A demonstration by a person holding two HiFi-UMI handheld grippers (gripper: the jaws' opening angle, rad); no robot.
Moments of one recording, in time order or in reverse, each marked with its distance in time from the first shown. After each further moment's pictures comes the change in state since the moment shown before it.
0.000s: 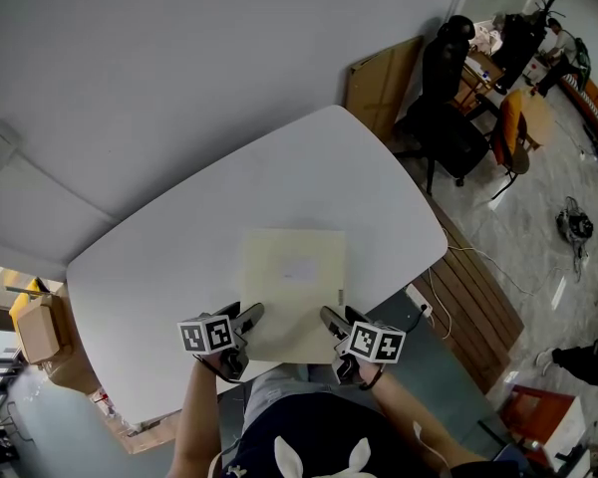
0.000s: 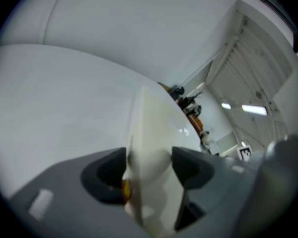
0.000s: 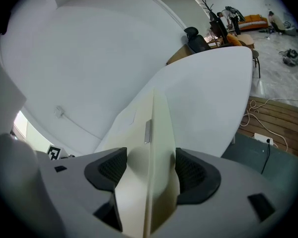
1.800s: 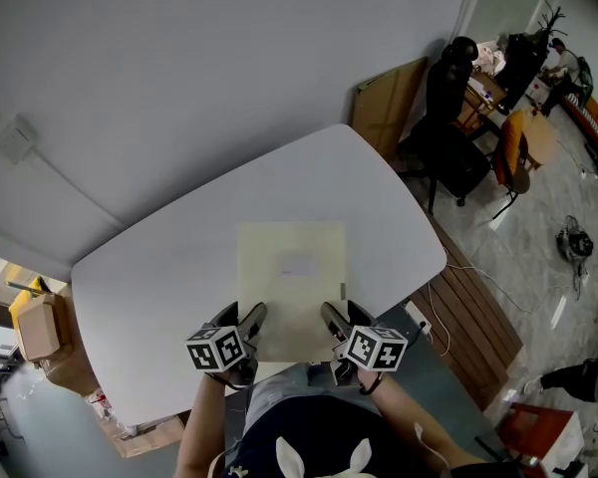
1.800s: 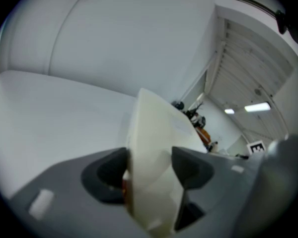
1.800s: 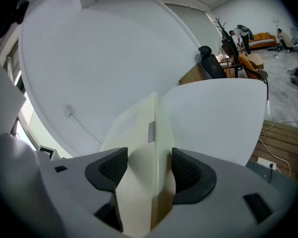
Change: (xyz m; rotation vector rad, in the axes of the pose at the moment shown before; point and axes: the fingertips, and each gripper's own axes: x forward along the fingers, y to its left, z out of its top) left arm -0.030 -0.037 0.038 0.084 -0.237 0.069; right arm -0.018 0.046 0.050 -0.143 -0.143 0.032
